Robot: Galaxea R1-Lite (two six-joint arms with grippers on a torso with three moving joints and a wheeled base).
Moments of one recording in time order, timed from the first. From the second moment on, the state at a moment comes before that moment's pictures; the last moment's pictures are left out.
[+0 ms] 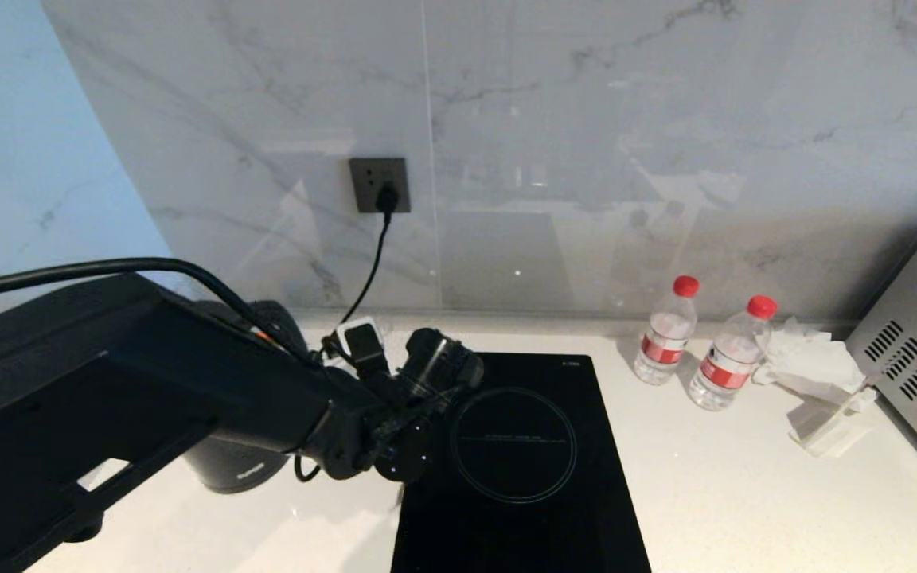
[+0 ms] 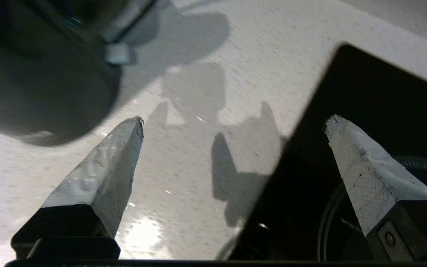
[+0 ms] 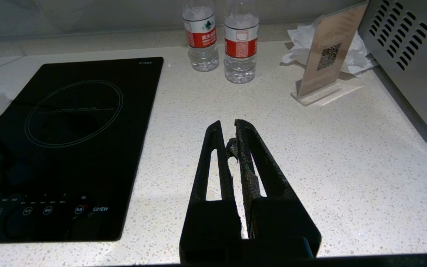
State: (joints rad) left arm -0.71 2.12 -1.20 -0.07 0.93 -0.86; right arm 0.00 0.00 0.00 0.00 -0.01 0.03
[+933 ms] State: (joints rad) left arm -0.52 2.13 -1.35 -0.06 0.92 -0.83; right arm 0.00 0.00 0.00 0.00 -0.01 0.03
